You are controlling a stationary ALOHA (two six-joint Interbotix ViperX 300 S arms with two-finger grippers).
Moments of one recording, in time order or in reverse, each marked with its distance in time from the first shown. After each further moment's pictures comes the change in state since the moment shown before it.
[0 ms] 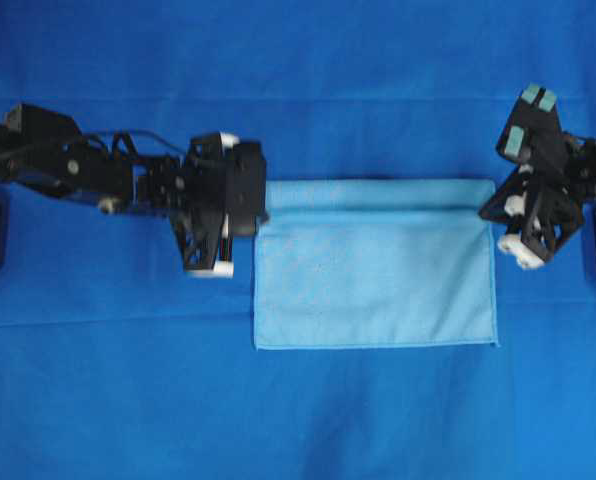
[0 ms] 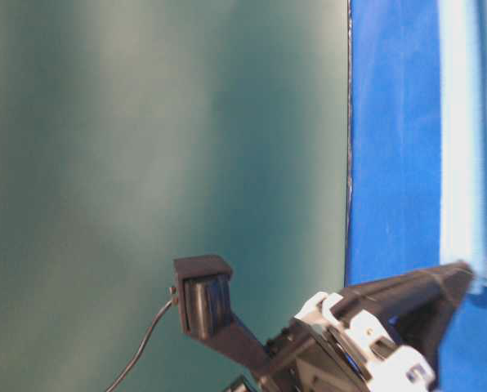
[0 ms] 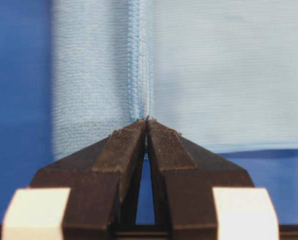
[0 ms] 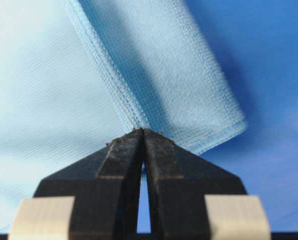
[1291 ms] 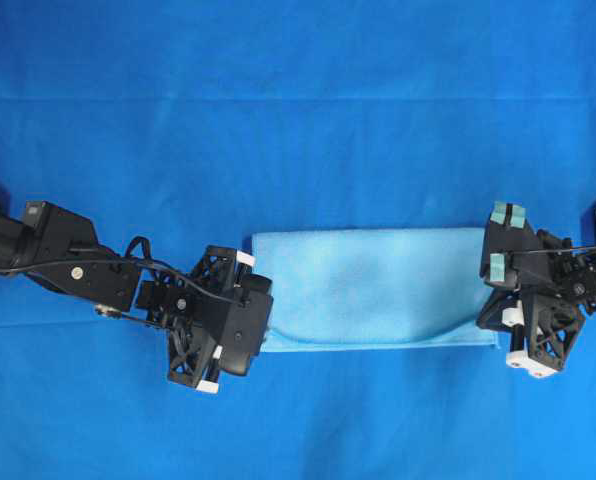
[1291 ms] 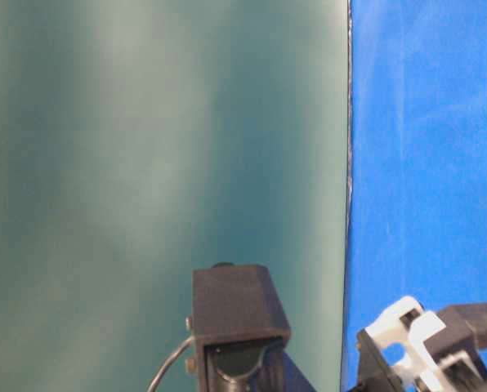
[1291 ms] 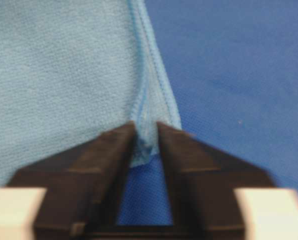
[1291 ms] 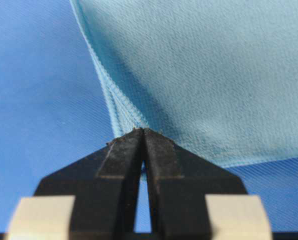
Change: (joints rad) left arm -0.279 0.066 -0.057 -0.003 -0.005 -0.098; right arm 0.454 0.137 -0.054 0.000 -0.104 0.244
